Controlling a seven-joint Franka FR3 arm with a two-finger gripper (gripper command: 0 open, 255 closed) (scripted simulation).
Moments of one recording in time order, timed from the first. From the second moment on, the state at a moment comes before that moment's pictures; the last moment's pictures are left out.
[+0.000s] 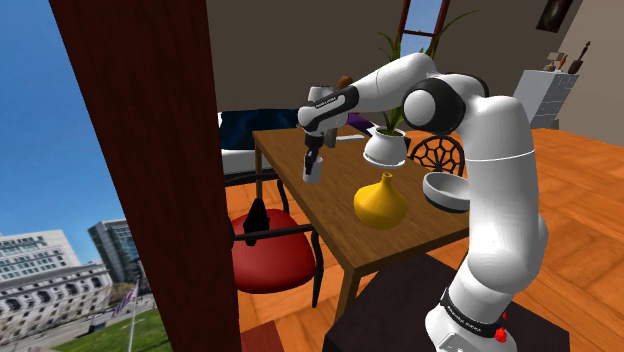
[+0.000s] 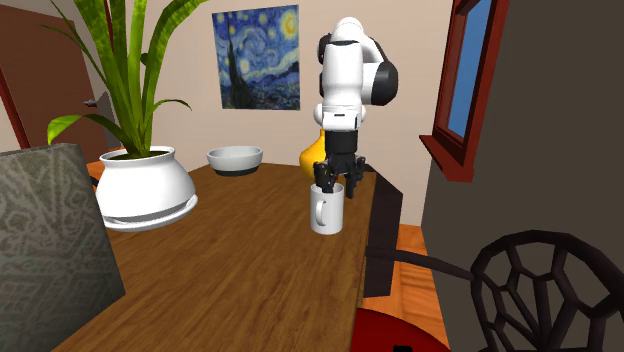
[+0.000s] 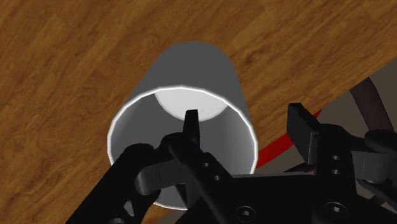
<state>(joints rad) -0.08 0.47 -0.15 -1.64 0.10 2.16 -0.76</state>
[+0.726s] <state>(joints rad) -0.08 0.47 -0.15 -1.63 0.10 2.15 -0.76</state>
